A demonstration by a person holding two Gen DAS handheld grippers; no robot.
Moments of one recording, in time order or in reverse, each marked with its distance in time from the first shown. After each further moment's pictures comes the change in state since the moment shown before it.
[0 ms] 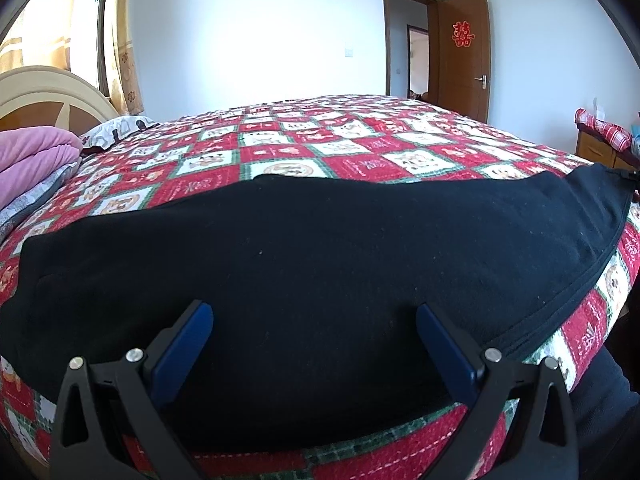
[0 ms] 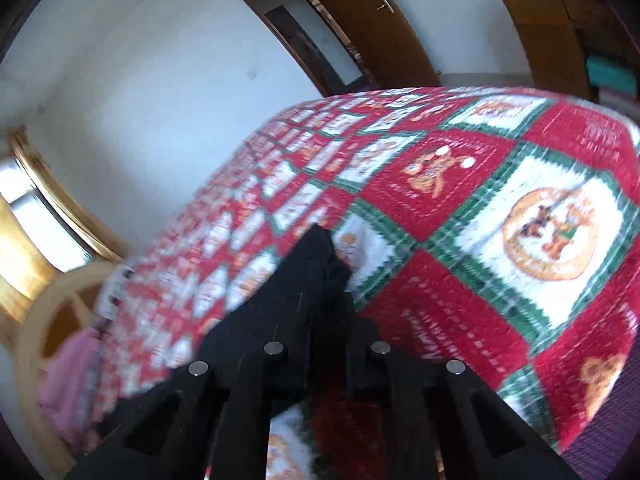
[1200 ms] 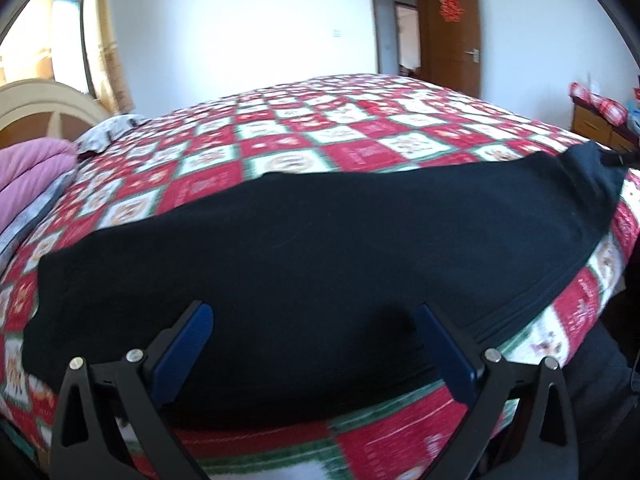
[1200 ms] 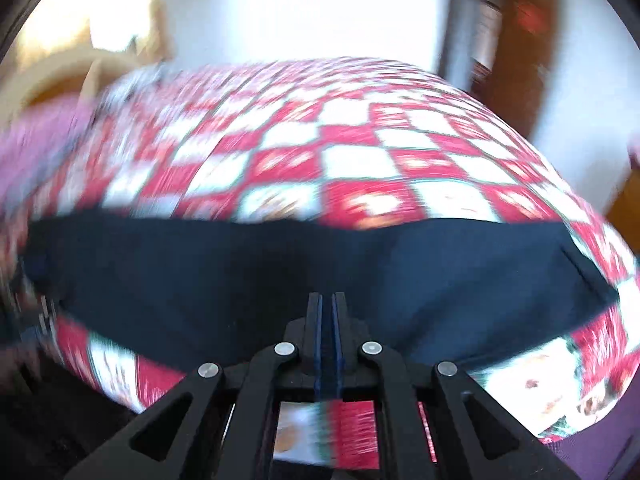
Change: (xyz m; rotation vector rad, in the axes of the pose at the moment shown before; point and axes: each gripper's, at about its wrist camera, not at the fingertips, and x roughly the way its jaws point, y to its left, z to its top) left arm -0.010 -0.004 0.011 0.083 0.090 -0.013; right arm 0.036 0.194 -0.123 -0.648 0.217 -0.144
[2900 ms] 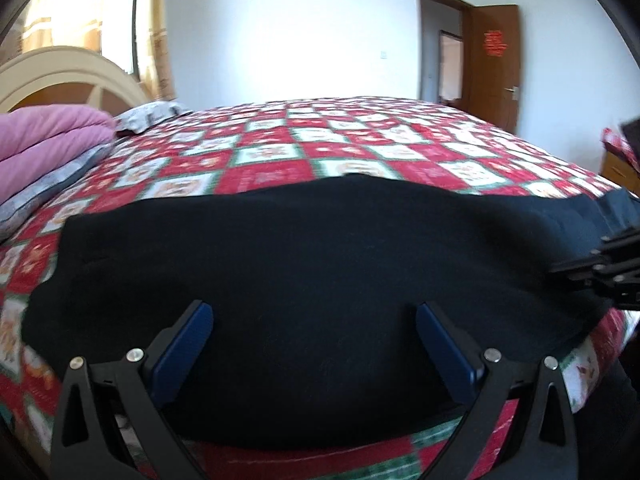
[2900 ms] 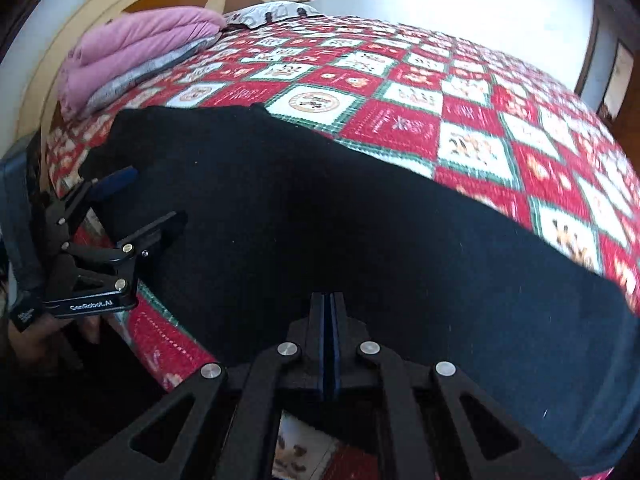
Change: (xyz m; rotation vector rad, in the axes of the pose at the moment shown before) left arm 0.005 0.051 -0.016 -0.174 -0.078 0.115; right arm 0.086 0.208 -0.019 -0.378 0.180 0.326
